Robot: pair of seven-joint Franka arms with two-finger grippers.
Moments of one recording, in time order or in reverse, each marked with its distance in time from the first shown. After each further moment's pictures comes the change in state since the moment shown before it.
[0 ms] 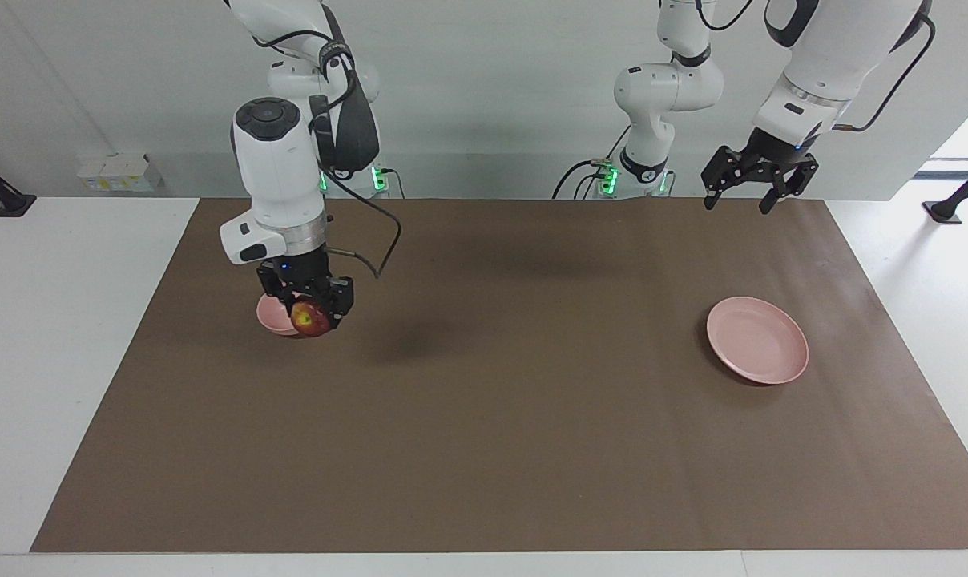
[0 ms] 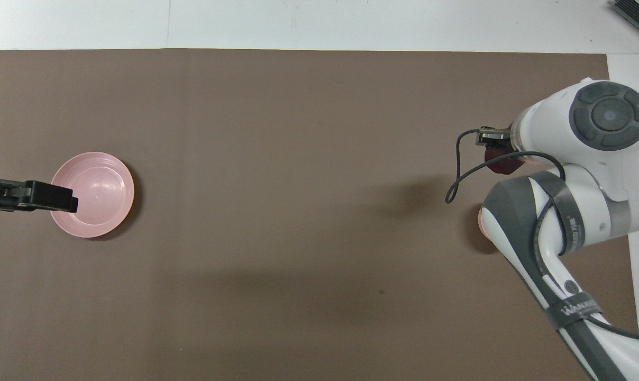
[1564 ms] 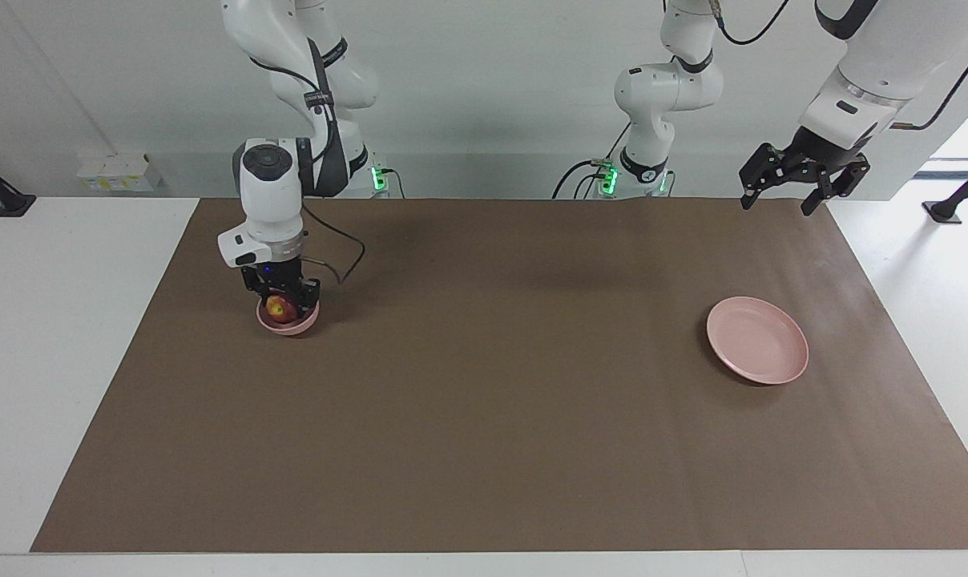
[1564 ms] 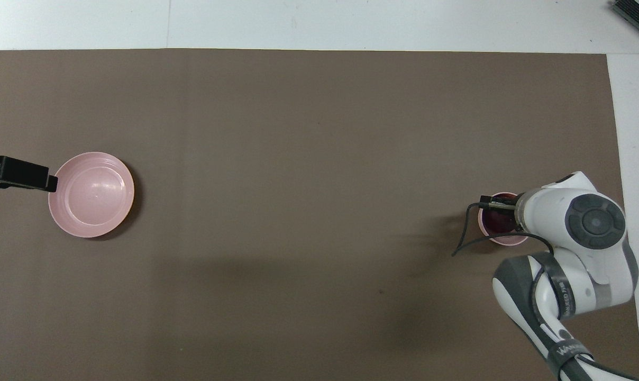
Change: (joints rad) left arm 0.022 0.037 0.035 0.101 -0.024 -0.042 0.073; right arm -0.120 -0.161 0.015 -0.439 0.008 0.237 0.024
